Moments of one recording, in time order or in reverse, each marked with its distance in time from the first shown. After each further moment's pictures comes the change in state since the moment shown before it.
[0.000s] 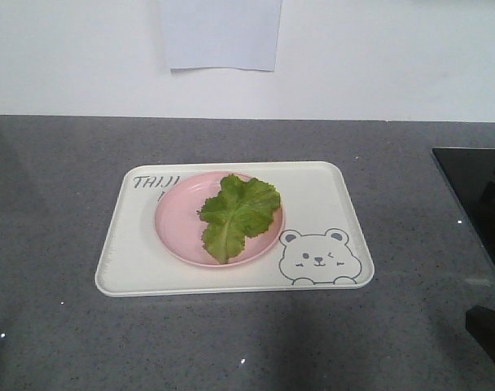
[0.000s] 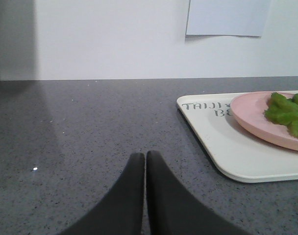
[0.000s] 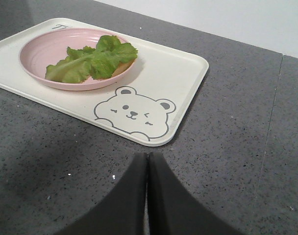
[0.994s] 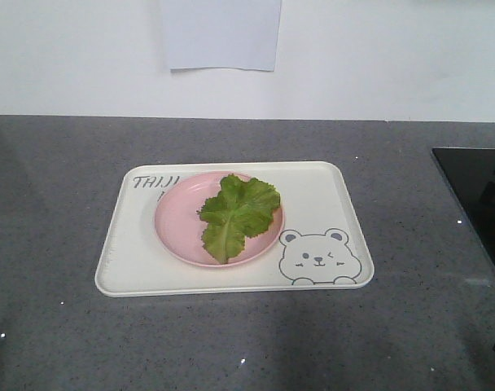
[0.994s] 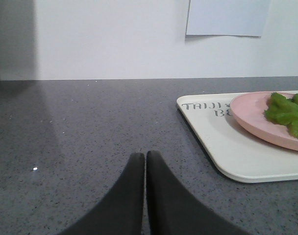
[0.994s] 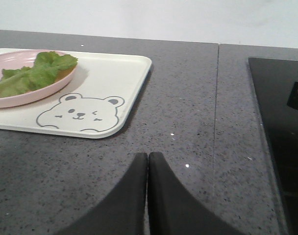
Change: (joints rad) left arm 0.000 0.000 0.000 0.000 0.000 0.000; right arm 0.000 -0.280 0.276 -0.339 -0.208 0.489
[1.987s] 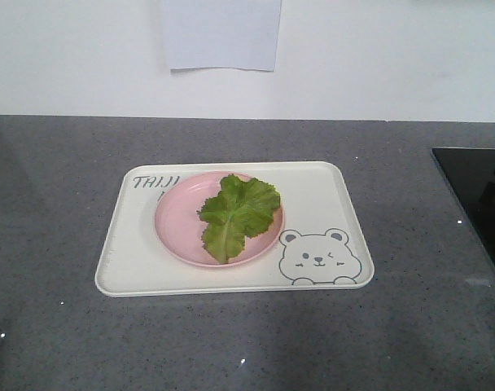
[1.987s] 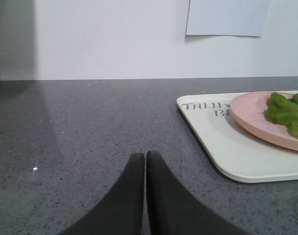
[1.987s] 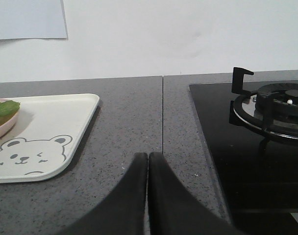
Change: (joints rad) left arm 0.000 0.000 0.000 0.000 0.000 -0.001; right arm -0.105 -0.093 0.093 -0.335 -0.157 0.369
